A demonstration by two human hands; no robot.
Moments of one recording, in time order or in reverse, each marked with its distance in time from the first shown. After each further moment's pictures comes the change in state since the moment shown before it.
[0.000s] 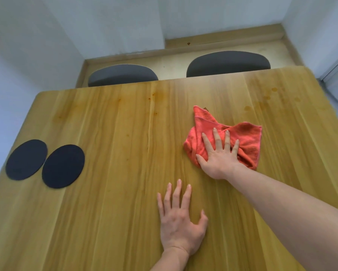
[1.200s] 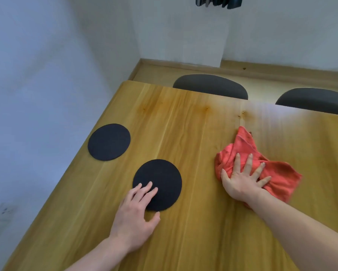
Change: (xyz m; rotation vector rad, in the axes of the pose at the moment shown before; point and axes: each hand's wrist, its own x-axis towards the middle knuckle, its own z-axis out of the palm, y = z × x) left_hand -0.001 -0.343 -0.144 -0.151 -0.059 -0.111; right_hand 0.017 -0.235 0.020 0.044 -0.072 0.167
